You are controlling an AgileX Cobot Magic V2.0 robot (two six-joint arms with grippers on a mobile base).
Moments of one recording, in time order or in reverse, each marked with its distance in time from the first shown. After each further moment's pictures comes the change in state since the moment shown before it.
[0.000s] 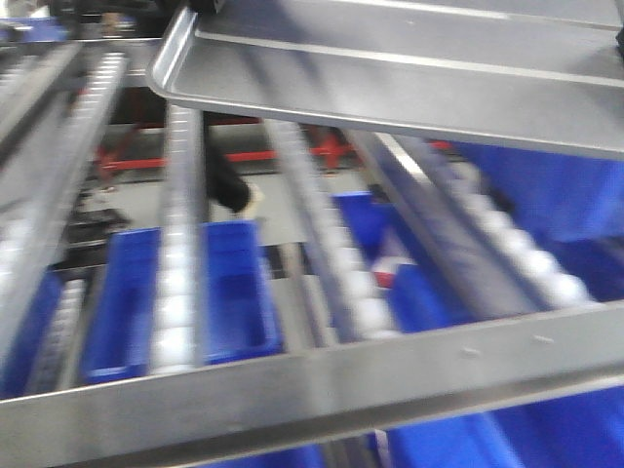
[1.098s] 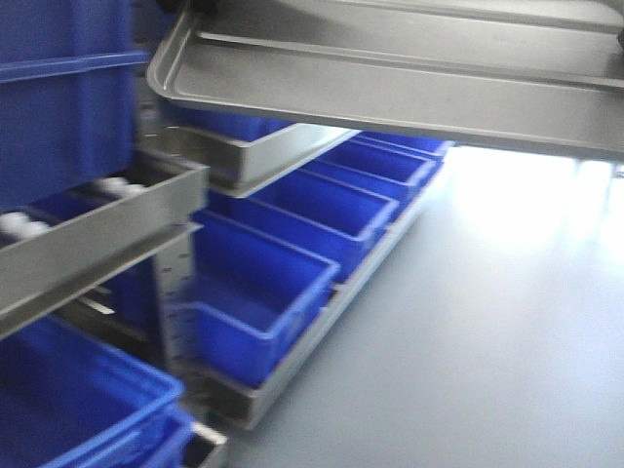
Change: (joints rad) left arm 0.000 0.000 0.000 0.000 -0.002 0.000; right arm 0.000 0.000 0.000 0.000 0.002 -0.002
